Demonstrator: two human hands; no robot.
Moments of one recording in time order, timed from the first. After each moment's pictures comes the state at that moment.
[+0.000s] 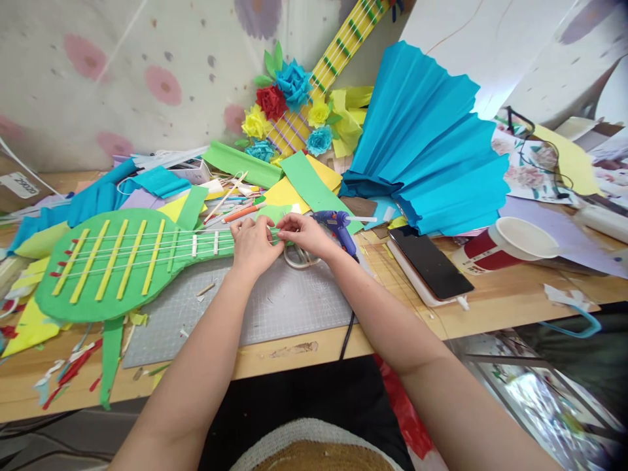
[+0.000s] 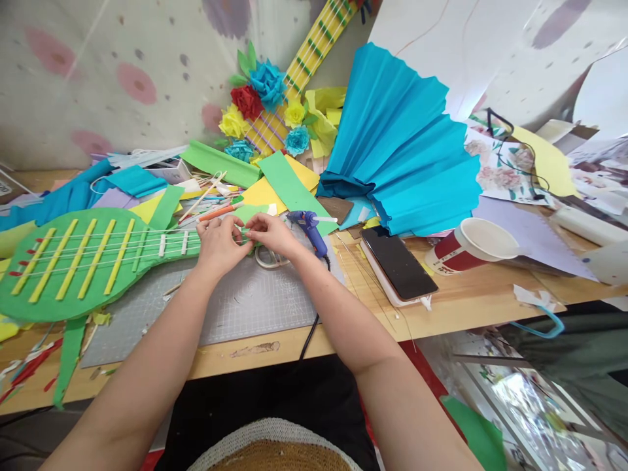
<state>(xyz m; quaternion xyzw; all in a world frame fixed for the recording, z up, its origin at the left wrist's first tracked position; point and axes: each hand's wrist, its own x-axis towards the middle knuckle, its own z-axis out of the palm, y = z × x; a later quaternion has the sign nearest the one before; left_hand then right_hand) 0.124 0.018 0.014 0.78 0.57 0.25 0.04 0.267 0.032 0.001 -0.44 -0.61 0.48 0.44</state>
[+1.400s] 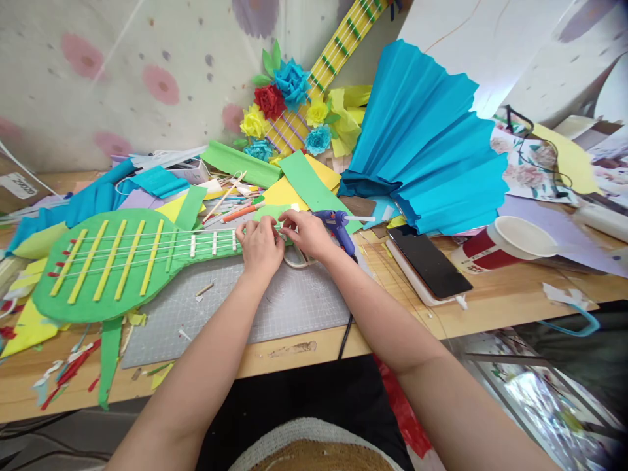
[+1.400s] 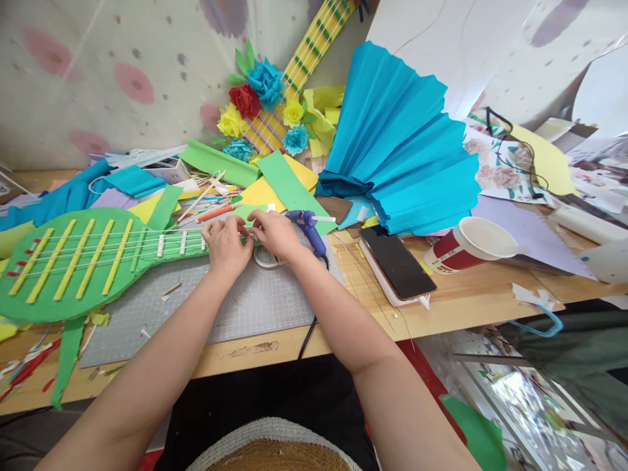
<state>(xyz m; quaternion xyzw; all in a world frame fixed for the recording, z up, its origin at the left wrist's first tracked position) 0.140 0.013 -0.002 0.76 0.58 0.31 -0.01 0.275 0.026 0.006 -0.52 -0.78 0.11 0.33</state>
